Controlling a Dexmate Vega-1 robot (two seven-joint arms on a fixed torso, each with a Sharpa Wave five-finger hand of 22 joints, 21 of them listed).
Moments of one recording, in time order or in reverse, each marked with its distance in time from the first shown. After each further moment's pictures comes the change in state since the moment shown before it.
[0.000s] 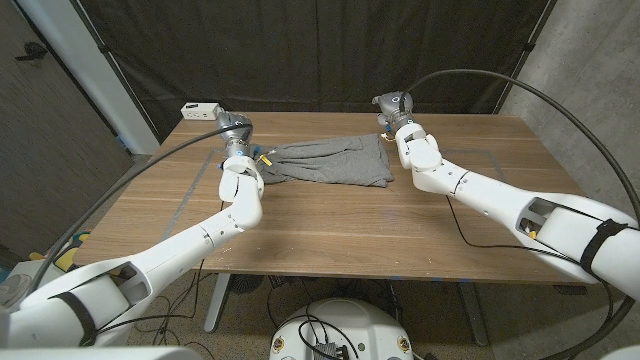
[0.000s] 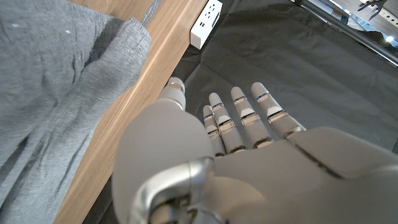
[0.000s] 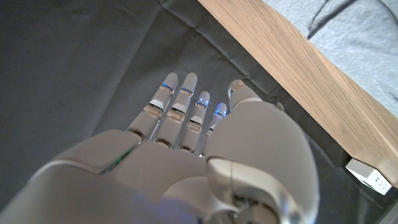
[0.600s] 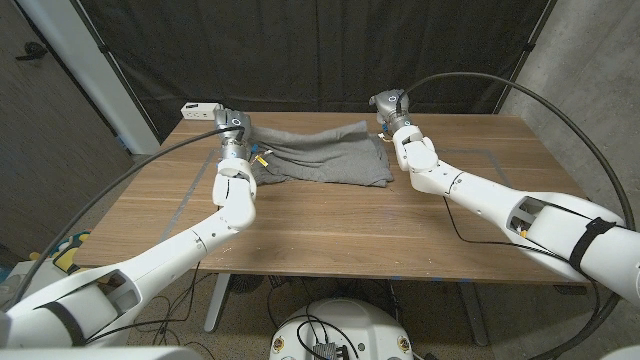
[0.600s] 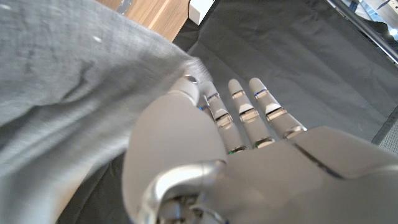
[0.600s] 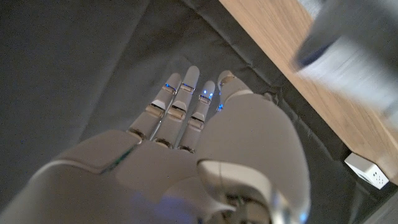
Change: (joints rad) left arm 0.026 0.026 -0.027 -0.045 -0.130 -0.009 0.180; left_hand 0.101 -0.024 0.008 -0.033 -0.014 0.075 0.027 -0.016 0.000 0.118 -0.018 -0.012 0.026 0.057 -0.005 0.000 -0.002 0.029 -0.018 0.000 0.005; right arm 0.037 0.067 -0.019 0.135 -0.028 0.037 -0.078; right_hand 0.136 -0.031 0.018 -0.084 -0.008 0.003 -0.056 -0.046 0.005 0.033 -0.042 0.059 0.040 0.028 -0.002 0.029 0.037 -0.012 -0.034 0.006 0.004
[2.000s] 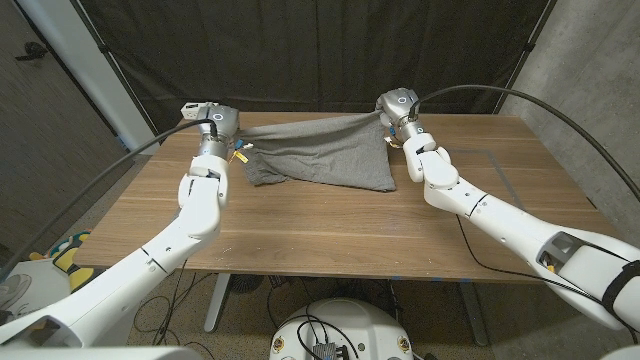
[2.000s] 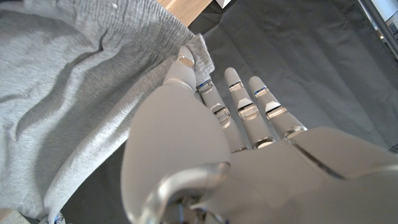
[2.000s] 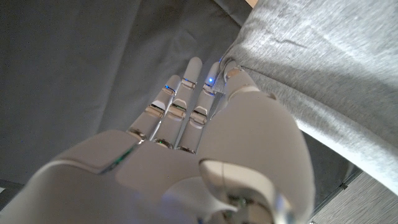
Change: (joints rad) left arm 0.265 0.114 -0.311 -0.386 -0.198 -0.221 0.043; left_hand 0.164 0.015 -0.078 -0.115 0.017 0.614 0.003 0.193 0.021 0.458 0.008 0.281 0.030 0.203 -0.022 0.056 0.062 0.070 -0.034 -0.037 -0.002; right arm -0.214 -0.105 0.208 -0.285 -0.077 0.068 -0.046; right_hand 0.006 0.021 -0.072 -0.028 0.007 0.575 0.101 0.193 0.075 0.341 -0.012 0.261 0.125 0.121 -0.027 0.178 0.064 0.000 -0.054 -0.034 0.012
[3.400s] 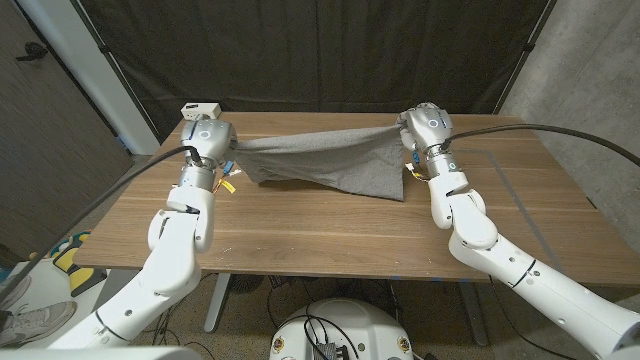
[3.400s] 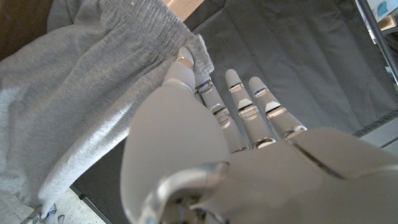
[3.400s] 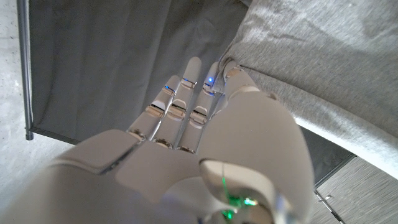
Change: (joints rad) left arm 0.403 0.013 -0.244 -0.339 0.055 -0.040 0.055; left_hand -0.011 0.005 0.000 0.000 0.017 -0.013 -0.005 0.012 0.007 -0.006 -0.005 0.017 0.000 -0.010 0.003 -0.015 -0.009 -0.007 0.007 -0.011 0.000; right arm -0.458 -0.155 0.246 -0.505 -0.102 -0.117 -0.049; right_hand 0.000 0.000 0.008 -0.006 0.001 -0.004 0.010 0.008 -0.001 0.000 0.007 -0.011 -0.017 -0.007 0.007 0.026 -0.010 0.000 0.000 -0.015 0.000
